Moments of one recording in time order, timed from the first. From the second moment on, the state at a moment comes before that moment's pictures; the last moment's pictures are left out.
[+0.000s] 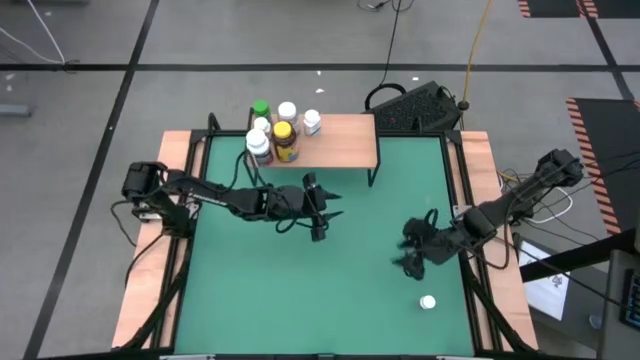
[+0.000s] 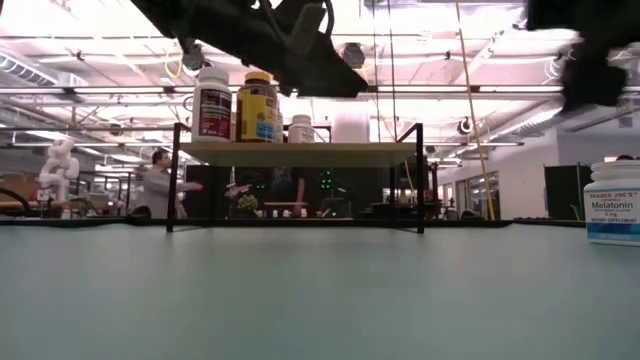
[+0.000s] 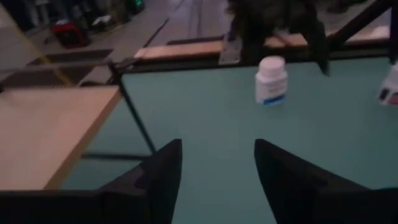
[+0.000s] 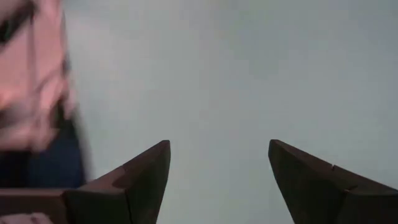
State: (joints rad) left arm -0.04 1.65 0.98 0.35 -0.22 0.10; right arm 0.56 1.00 0.67 -0.55 0.26 1.05
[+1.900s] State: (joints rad) left arm -0.01 1.95 1.24 0.32 0.06 0.29; right arm 0.63 1.01 0.30 -0.50 0.60 1.13
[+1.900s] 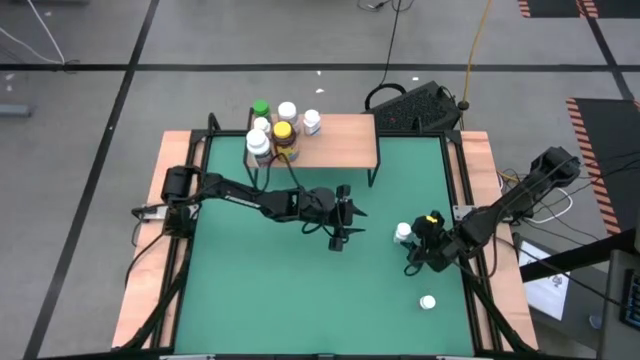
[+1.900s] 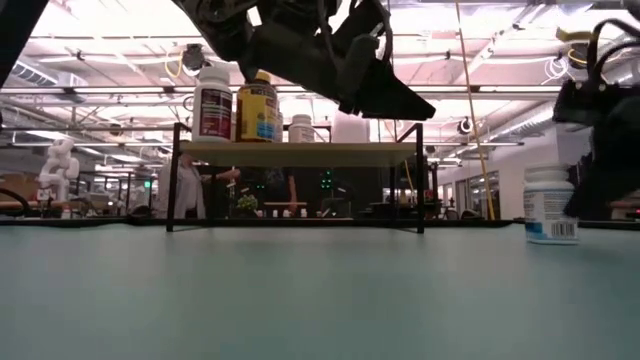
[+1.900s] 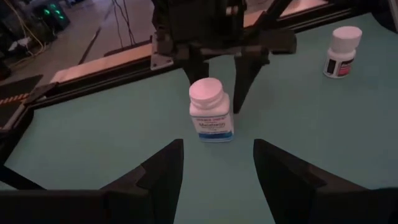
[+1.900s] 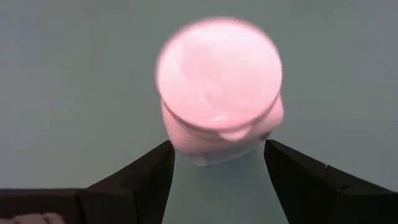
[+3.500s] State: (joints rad) left arm -0.04 2.00 1.24 0.45 0.02 0.26; right arm 0.40 1.01 0.26 -0.12 0.80 0.59
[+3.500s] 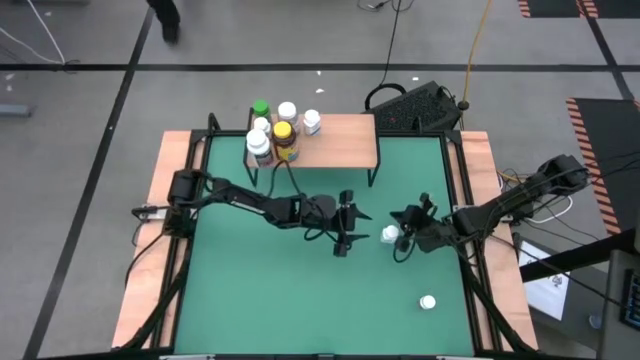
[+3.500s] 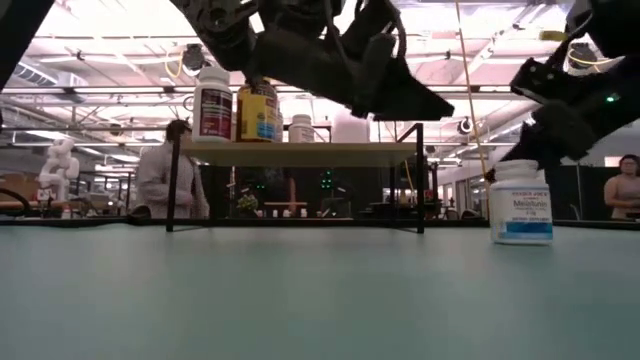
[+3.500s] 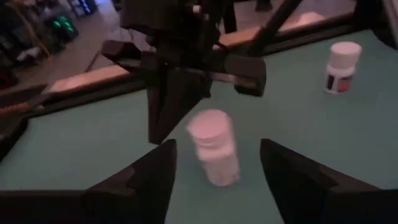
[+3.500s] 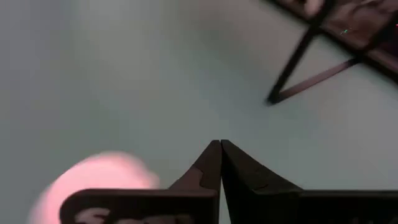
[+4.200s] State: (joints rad) left arm 0.00 2.28 1.69 0.08 0.10 0.08; right arm 0.39 0.60 0.27 -0.18 0.94 0.55
